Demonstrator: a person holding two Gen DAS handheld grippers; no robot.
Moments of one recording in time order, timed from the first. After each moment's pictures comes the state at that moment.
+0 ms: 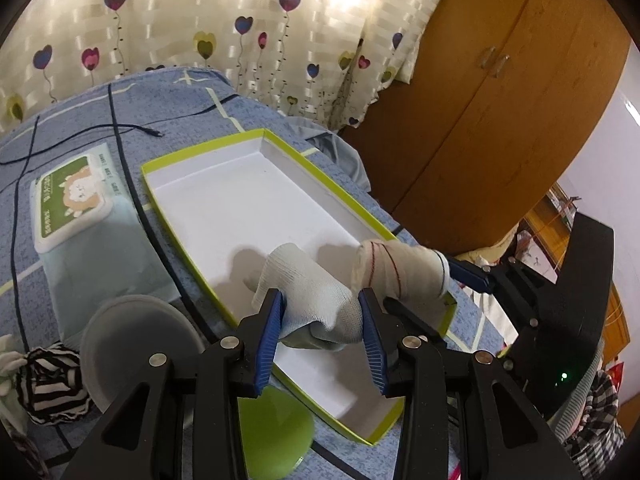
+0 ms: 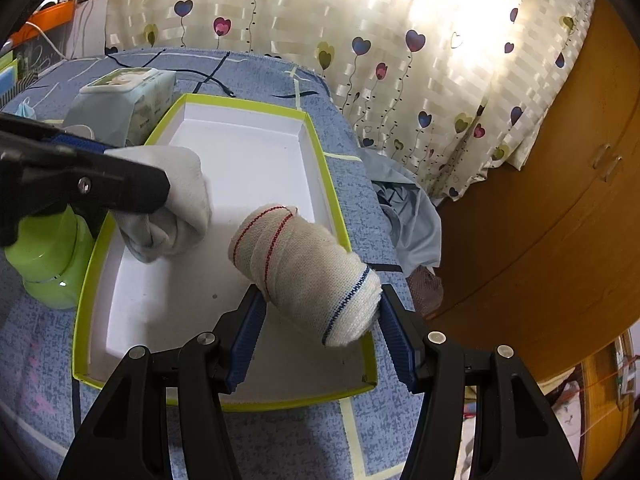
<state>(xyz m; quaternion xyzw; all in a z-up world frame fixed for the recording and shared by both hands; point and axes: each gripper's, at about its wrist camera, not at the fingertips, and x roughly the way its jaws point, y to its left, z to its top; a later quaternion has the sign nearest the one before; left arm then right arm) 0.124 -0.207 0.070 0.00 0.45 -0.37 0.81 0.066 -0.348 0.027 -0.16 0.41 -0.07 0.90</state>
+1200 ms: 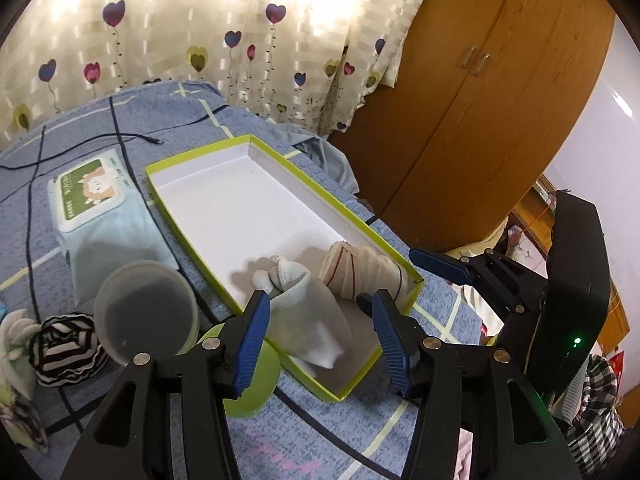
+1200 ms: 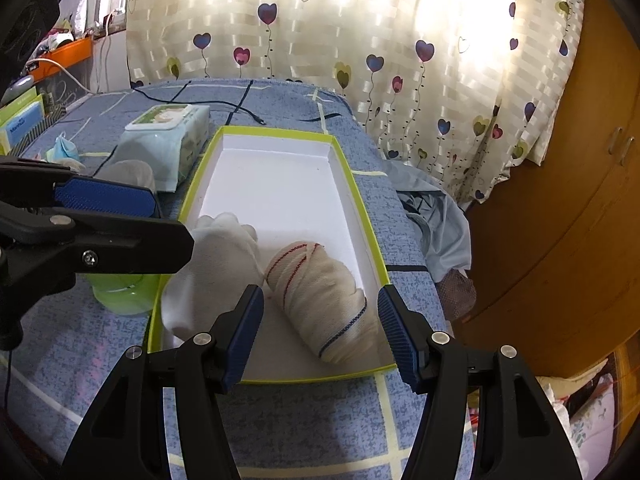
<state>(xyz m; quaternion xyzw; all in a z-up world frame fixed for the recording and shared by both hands) 0.089 -0.189 0.090 0.01 0.43 -0.38 0.82 0.042 -0.337 0.048 -0.10 0.38 -0.02 0.92</state>
